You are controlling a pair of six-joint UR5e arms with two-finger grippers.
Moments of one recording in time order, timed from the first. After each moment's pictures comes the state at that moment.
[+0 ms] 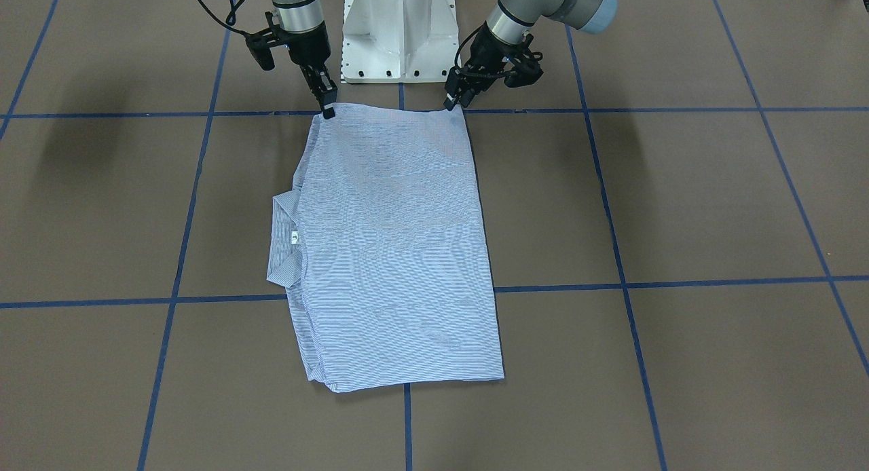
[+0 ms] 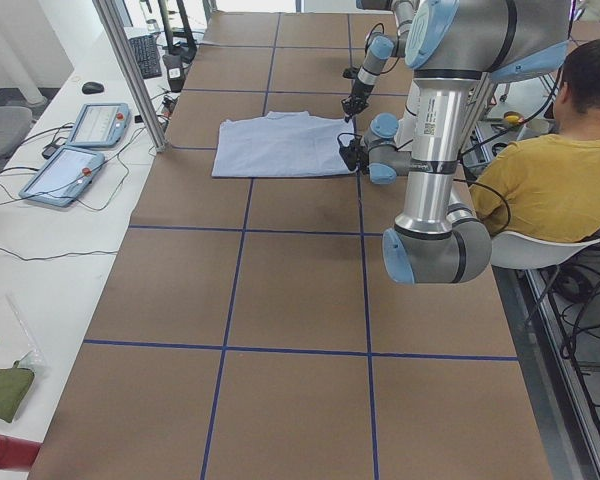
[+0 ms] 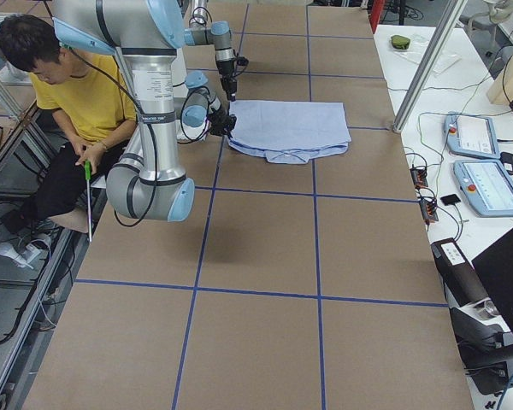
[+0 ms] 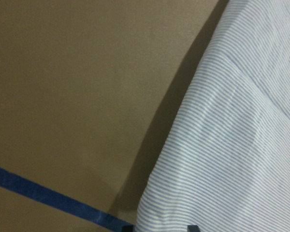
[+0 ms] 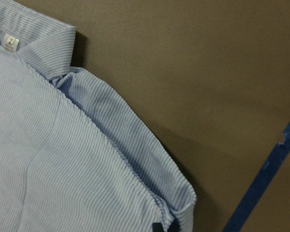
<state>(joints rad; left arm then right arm) -0.11 -1.79 -1.93 -2.23 -1.49 -2.08 0.06 -1.33 2.05 -1.40 1.29 2.59</state>
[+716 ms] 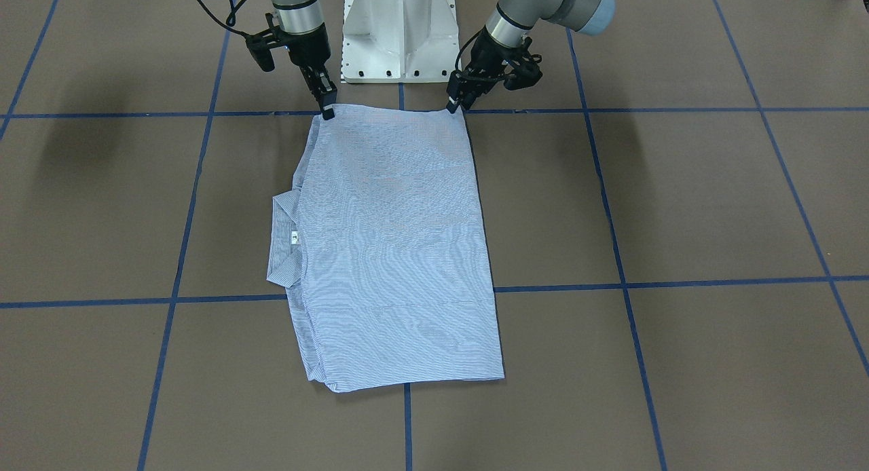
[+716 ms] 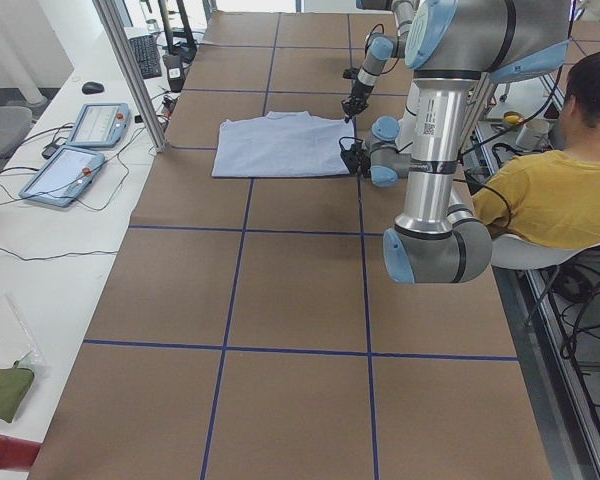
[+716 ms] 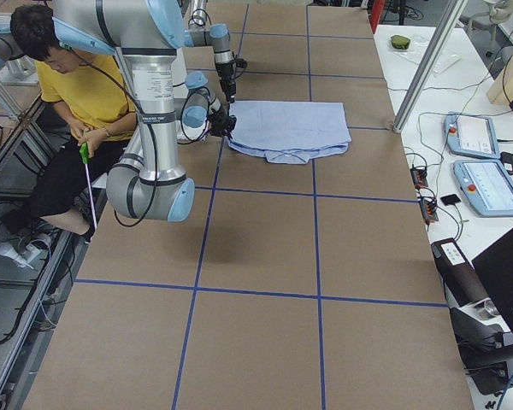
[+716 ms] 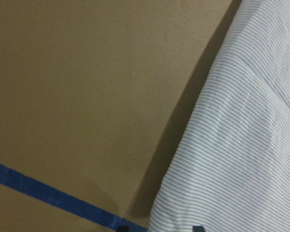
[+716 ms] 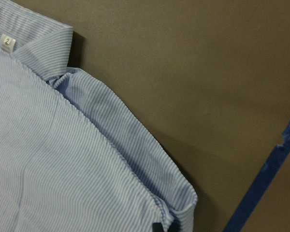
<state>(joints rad) -0.10 -1.79 -1.90 -2.23 -1.49 -2.08 0.06 -1.33 2.05 -1.40 1.29 2.59</state>
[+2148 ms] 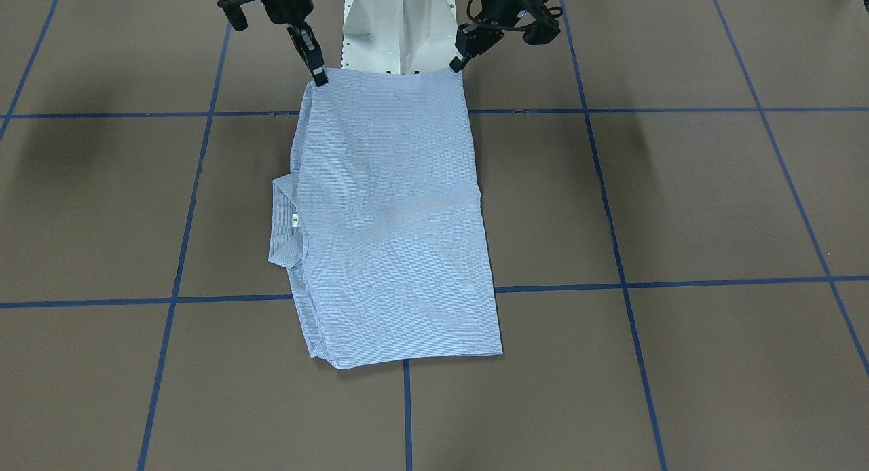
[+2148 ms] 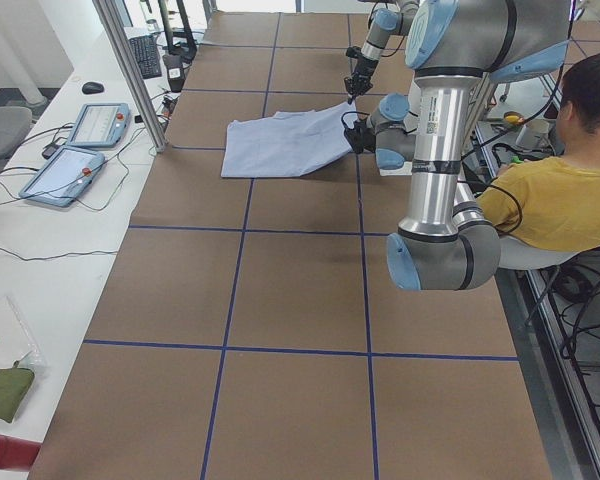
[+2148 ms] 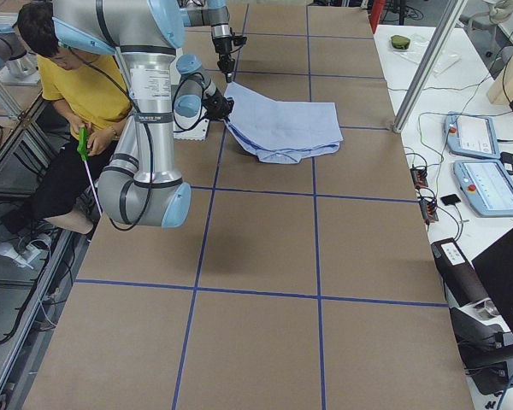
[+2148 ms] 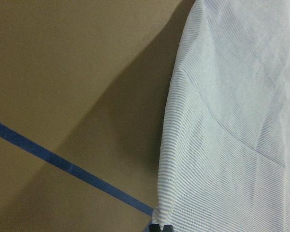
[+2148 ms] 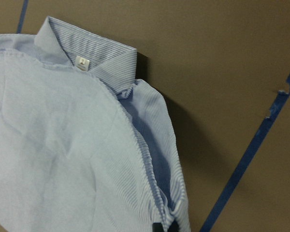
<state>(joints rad) -0.12 -1.72 -2.20 -2.17 -1.49 -2.17 0.07 -1.43 2.30 -1.40 1.29 2.64</state>
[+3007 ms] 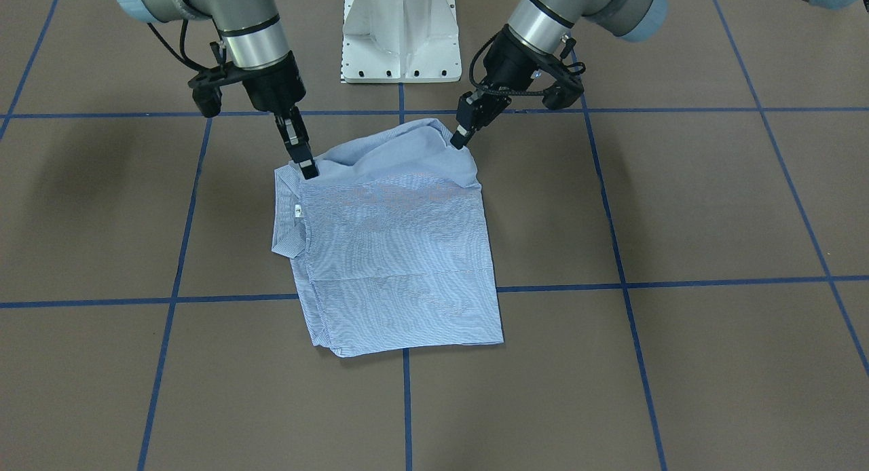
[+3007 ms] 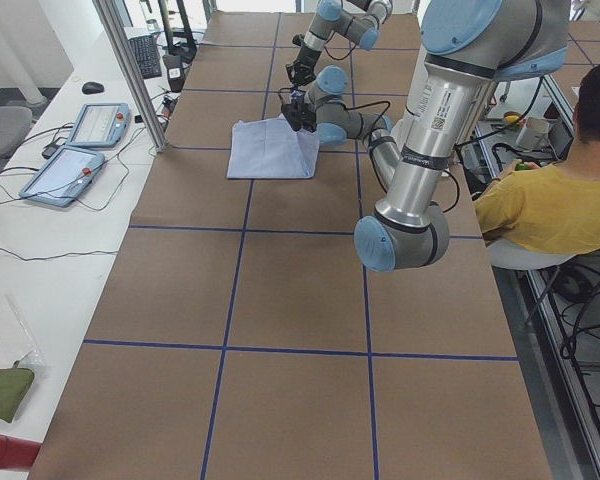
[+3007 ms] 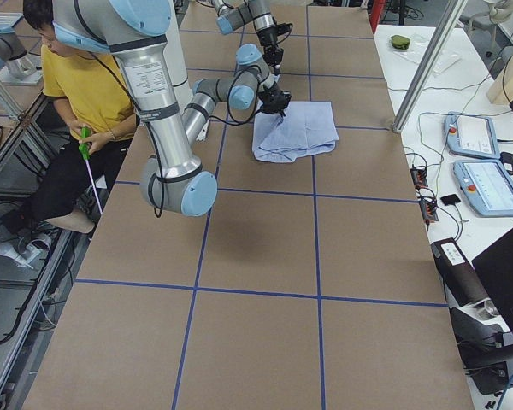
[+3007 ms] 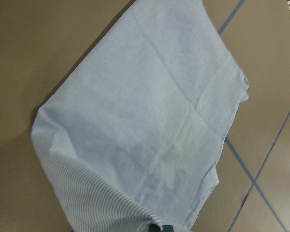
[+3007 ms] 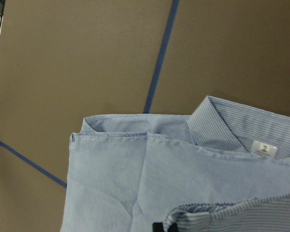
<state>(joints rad) -0.57 -2.02 -1.91 -2.11 -1.74 -2.06 0.56 -1.12 1.95 -1.39 1.59 2.48</state>
